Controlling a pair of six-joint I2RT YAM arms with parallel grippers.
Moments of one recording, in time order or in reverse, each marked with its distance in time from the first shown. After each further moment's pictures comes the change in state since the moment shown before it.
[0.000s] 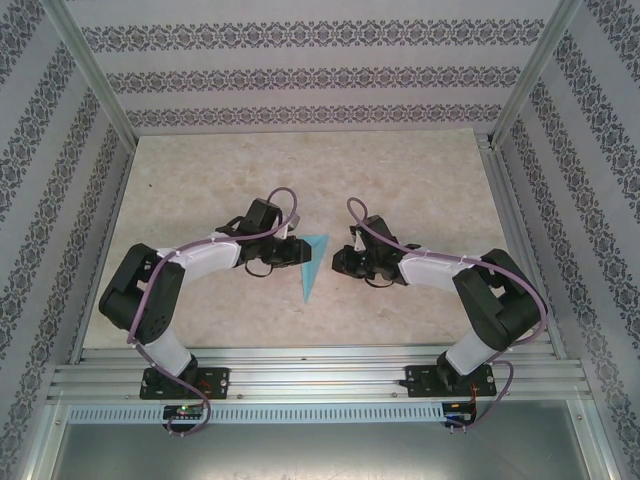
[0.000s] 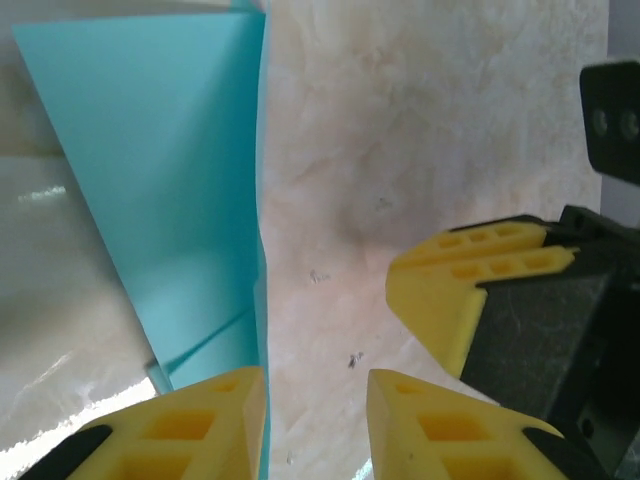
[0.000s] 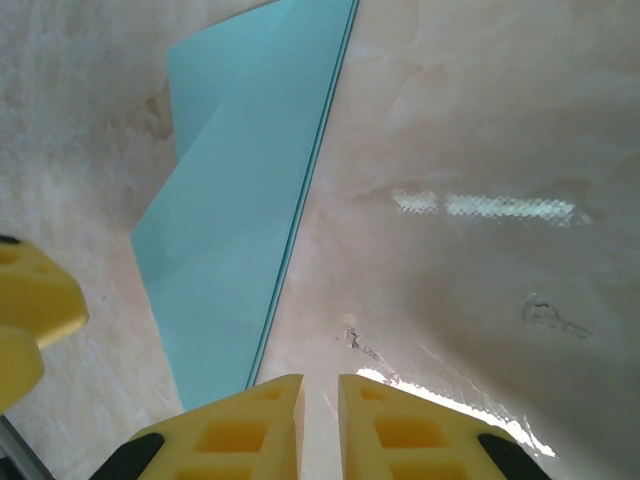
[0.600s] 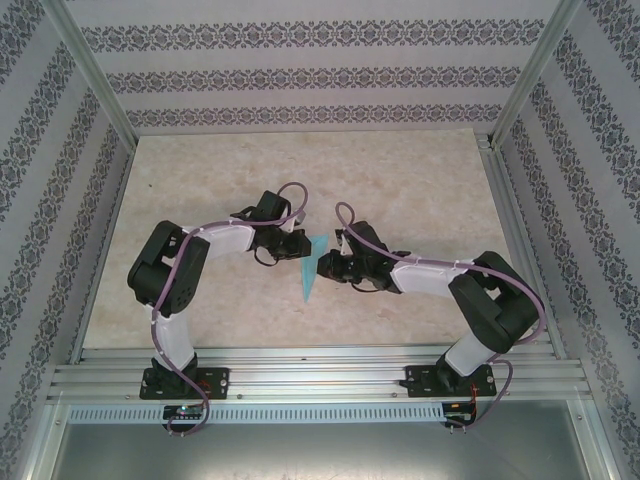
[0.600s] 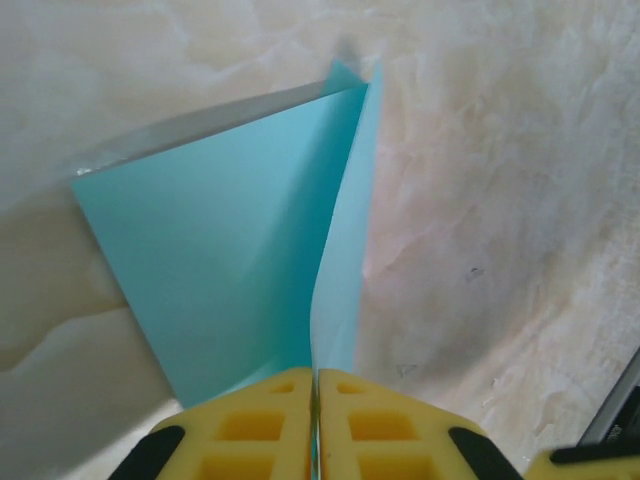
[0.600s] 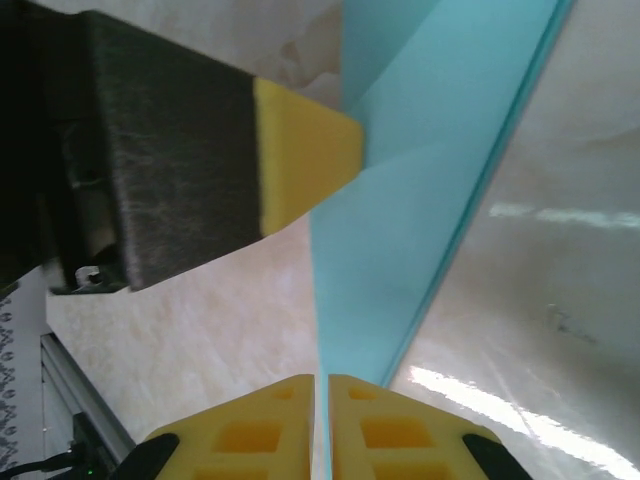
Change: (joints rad) left arm 0.028 0.203 0.156 -0.071 -0.022 0.097; right arm 0.126 0.006 -0.007 0.150 -0.026 0.112
